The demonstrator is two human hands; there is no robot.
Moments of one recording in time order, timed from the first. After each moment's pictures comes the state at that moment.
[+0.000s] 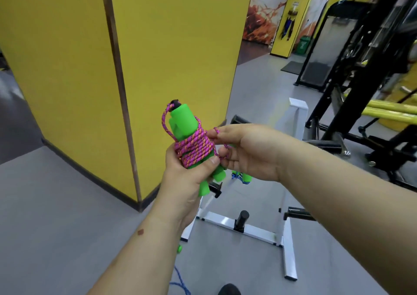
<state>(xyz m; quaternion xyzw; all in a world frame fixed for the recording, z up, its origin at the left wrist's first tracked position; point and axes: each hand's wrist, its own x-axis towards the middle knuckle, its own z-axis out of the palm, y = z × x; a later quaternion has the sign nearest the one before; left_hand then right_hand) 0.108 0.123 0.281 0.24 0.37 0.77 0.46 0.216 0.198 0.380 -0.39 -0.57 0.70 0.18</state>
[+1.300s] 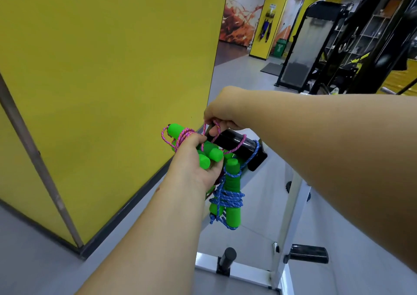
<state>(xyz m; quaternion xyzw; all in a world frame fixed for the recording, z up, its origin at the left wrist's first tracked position) 0.110 0.410 0.227 -0.07 0.33 0.69 0.63 0.156 0.469 0.340 -0.61 -0.74 0.28 0.05</state>
